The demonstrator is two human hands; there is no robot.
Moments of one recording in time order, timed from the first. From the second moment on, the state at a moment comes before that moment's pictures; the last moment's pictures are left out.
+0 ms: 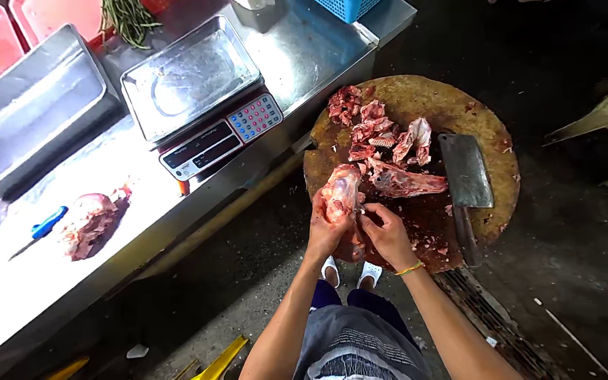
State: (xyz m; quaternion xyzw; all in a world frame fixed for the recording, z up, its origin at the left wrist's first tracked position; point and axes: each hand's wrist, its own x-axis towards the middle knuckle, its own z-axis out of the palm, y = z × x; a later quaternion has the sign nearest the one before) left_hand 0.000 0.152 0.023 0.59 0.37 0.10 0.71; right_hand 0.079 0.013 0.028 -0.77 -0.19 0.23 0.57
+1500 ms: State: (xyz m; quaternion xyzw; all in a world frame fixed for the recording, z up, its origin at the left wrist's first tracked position) left_hand 0.058 0.126 0.049 0.52 0.39 0.07 0.76; right_hand 0.160 -0.045 0.036 -0.62 -0.25 0.44 0.60
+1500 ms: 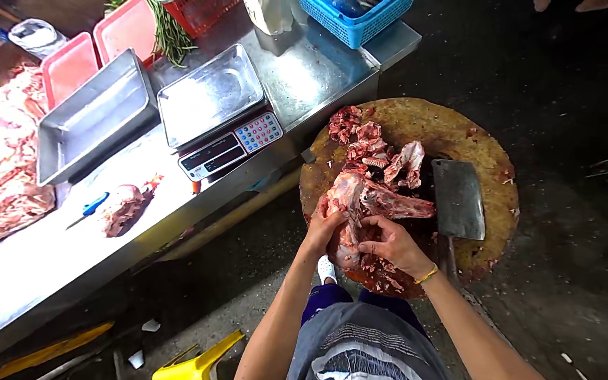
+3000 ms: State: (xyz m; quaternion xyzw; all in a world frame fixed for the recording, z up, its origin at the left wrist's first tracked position) left_hand 0.054 0.165 0.044 0.68 0.30 -0.04 0.67; right_hand 0.103 -0.032 0.025 -0.66 -0.12 0.42 0.61
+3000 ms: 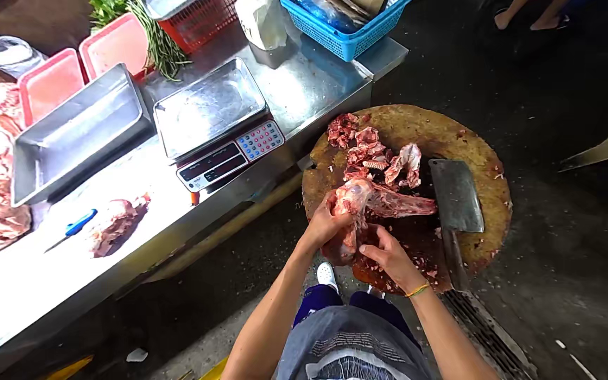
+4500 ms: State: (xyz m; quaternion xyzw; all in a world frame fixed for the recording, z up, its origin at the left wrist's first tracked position) left_hand 0.063 0.138 0.058 0.58 0.42 0.12 0.69; right_hand 0.124 -0.053 0.030 -0.71 -0.18 0.35 0.58
